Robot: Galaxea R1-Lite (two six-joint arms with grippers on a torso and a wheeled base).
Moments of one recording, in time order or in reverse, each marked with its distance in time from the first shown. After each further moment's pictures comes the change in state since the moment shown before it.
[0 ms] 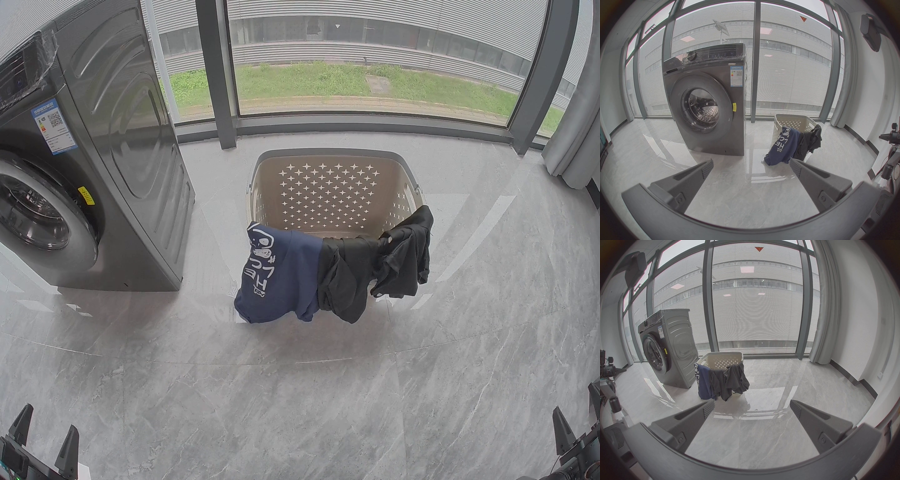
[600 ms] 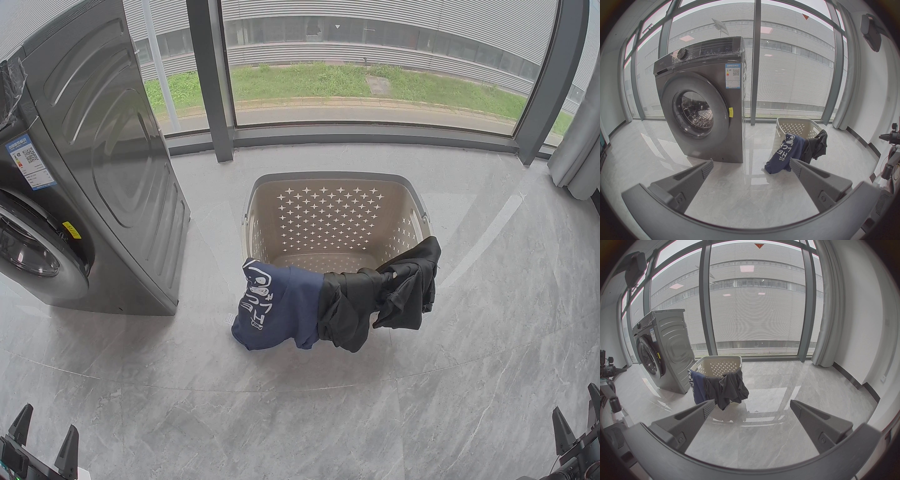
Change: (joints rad) left arm 0.000 0.000 0.000 0.000 0.000 0.000; right arm 0.000 0.000 0.000 0.000 0.000 0.000
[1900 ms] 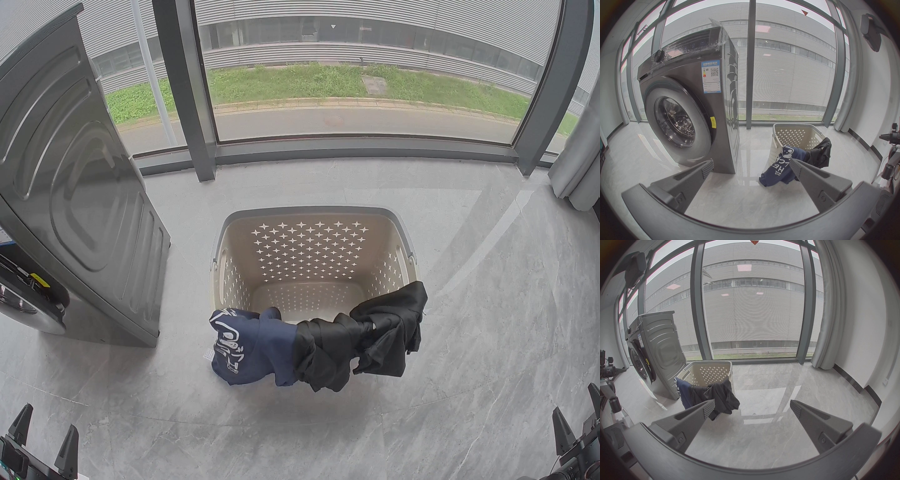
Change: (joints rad) left arm 0.001 0.000 0.000 0.000 0.000 0.000; right arm 0.000 0.000 0.000 0.000 0.000 0.000
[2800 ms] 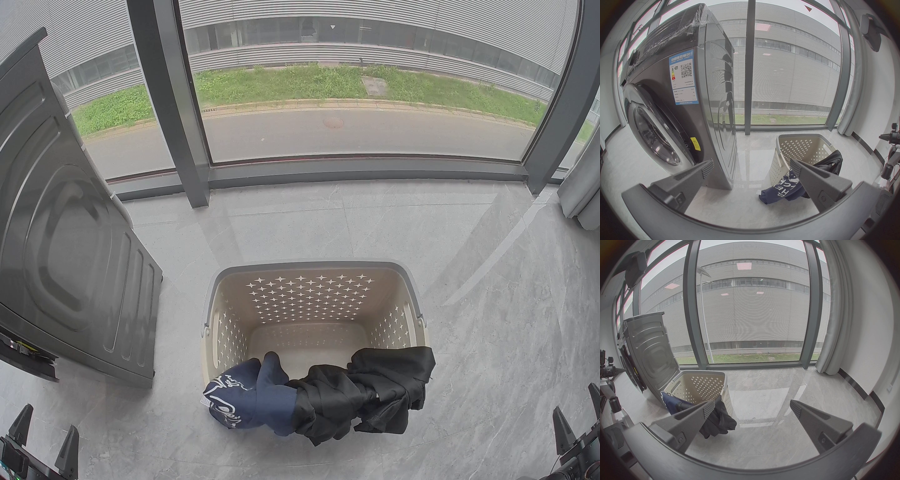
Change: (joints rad) left arm -0.001 0.000 0.000 0.000 0.000 0.000; right arm -0.001 0.000 0.000 0.000 0.000 0.000
